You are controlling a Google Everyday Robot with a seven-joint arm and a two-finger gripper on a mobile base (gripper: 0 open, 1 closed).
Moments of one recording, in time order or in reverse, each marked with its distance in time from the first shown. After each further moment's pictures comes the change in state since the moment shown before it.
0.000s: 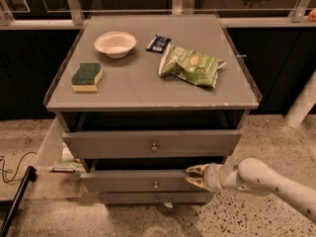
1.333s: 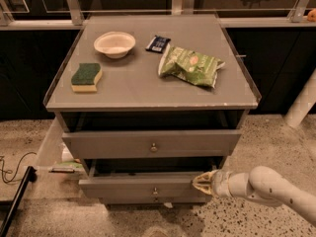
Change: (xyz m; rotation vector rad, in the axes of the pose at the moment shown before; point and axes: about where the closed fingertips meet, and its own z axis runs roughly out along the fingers) arm 0.001 0.019 -0.031 0.033 -0.005 0.016
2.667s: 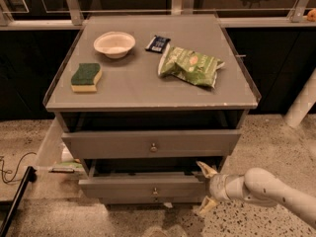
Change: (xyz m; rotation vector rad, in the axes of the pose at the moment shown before) arm 0.018 0.018 0.019 -0.056 0.020 0.025
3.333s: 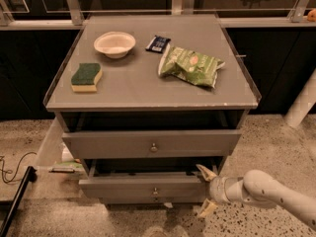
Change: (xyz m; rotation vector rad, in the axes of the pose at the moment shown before) arm 0.013 0.011 0.011 -0.030 0.004 0.028
